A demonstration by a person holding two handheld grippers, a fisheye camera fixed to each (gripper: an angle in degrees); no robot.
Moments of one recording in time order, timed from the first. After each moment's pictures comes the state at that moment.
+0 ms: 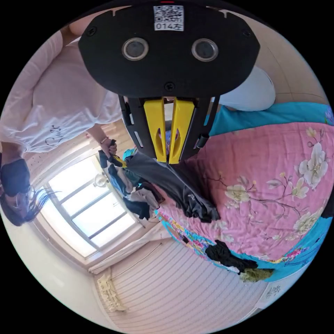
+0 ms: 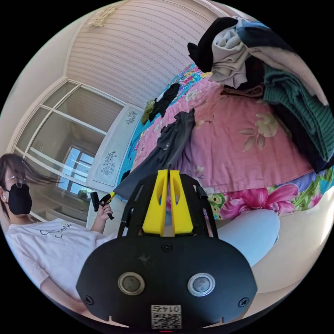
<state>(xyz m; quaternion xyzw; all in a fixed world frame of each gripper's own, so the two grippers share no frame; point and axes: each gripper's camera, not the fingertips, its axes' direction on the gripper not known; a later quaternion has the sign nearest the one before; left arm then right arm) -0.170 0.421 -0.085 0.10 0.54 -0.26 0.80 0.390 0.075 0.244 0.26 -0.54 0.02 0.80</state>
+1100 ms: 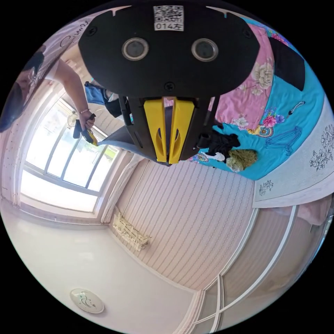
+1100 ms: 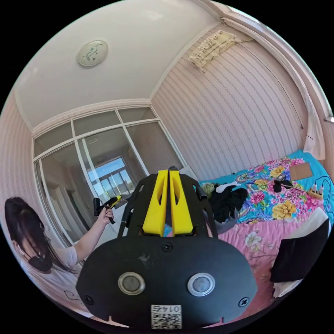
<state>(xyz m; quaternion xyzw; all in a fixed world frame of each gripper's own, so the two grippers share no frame) -0.545 0.219 -0.275 0.37 0.30 -0.33 0.81 0.435 -0.084 -0.163 0.57 -0.54 -0.12 0.60</state>
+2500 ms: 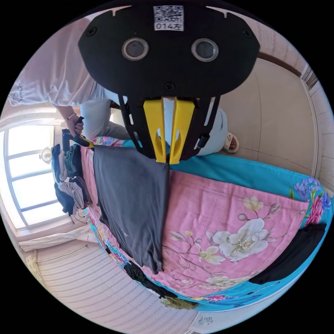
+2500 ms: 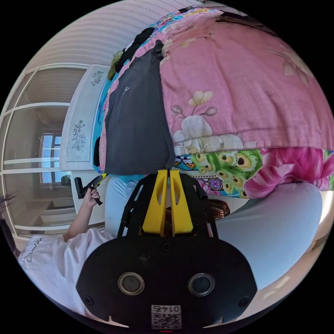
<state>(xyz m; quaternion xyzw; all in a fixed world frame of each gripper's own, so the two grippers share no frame) -0.252 0.483 0.154 -0.11 0.39 -0.38 0.83 0.194 -0.033 0.383 0.06 -0.49 -0.02 0.87</state>
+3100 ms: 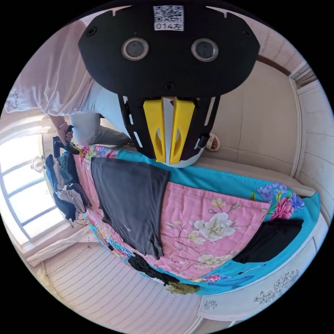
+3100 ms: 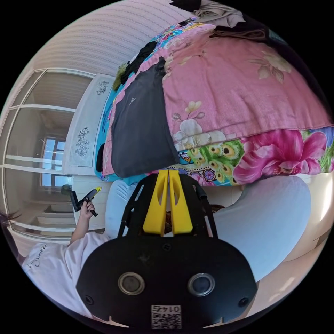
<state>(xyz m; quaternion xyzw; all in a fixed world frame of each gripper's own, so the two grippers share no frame) -0.192 0.511 0.130 -0.08 0.33 -0.36 0.87 0.213 0.019 0.394 0.11 -0.48 0.01 0.87</state>
